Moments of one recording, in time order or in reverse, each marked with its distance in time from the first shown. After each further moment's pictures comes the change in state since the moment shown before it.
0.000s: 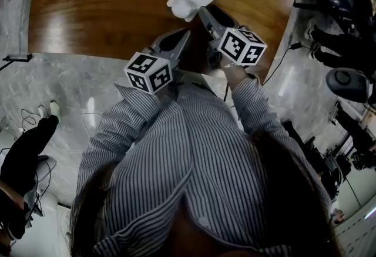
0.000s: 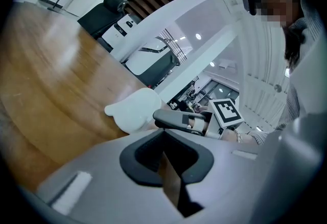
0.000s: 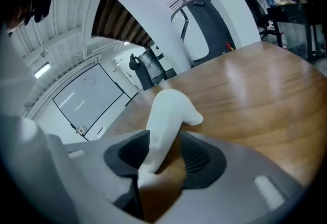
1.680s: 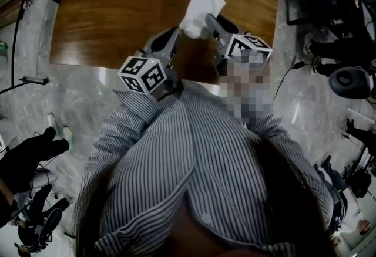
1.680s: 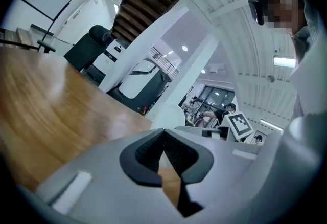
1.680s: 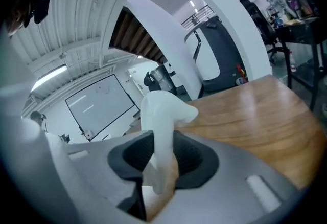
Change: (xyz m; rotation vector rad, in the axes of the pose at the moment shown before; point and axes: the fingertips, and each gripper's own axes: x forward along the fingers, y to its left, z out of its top) left arm -0.033 -0.039 0.087 0.186 -0.196 0.001; right arm -0.069 0.045 0.071 -0.099 -0.187 0.083
